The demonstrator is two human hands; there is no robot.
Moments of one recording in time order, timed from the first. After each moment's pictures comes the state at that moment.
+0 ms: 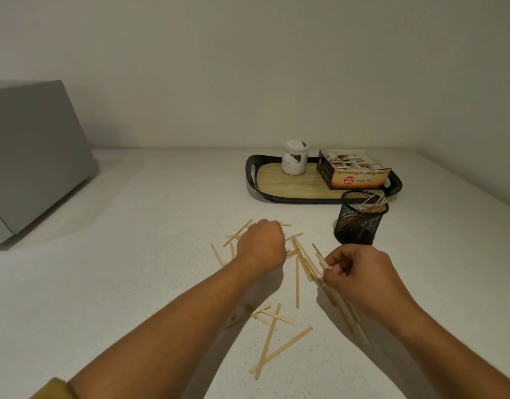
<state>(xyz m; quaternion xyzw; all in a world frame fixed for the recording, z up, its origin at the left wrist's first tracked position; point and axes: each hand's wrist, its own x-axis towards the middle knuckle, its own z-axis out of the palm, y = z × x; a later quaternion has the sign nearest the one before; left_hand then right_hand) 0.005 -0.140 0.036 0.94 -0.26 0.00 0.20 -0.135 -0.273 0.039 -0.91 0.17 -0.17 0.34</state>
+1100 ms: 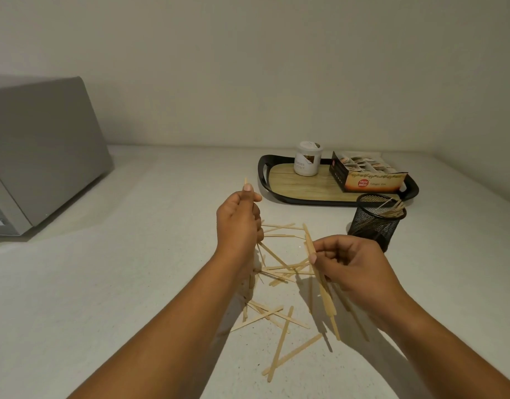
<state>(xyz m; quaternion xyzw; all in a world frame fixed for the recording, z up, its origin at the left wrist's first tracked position) -0.003 -0.091 0.072 0.56 -0.04 -0.03 0.82 -0.123 -0.238 0.062 -0.77 0.09 -0.15 0.62</state>
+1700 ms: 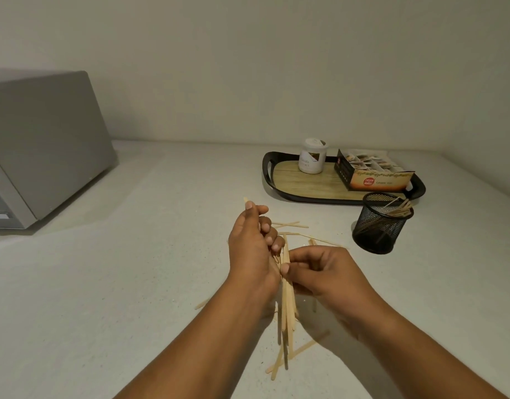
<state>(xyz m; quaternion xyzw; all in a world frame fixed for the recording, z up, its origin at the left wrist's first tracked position) -0.037 -0.101 0.062 0.37 0.04 -0.10 0.92 -0.116 -0.201 0.055 -0.72 0.08 -0.05 0.69</state>
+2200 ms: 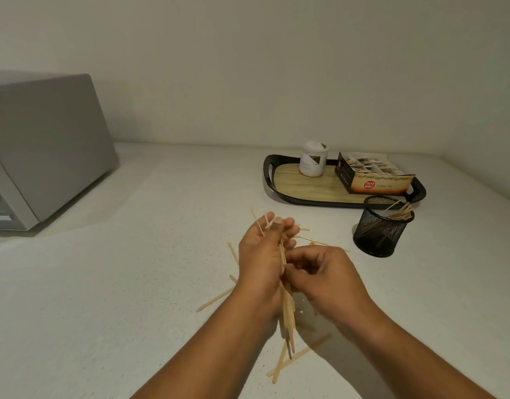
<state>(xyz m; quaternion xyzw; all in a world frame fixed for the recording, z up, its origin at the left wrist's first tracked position) -0.047 -0.107 0.055 0.43 0.04 -0.11 0.89 -0.113 -0.192 0.058 -0.81 0.06 -0.11 0.57</state>
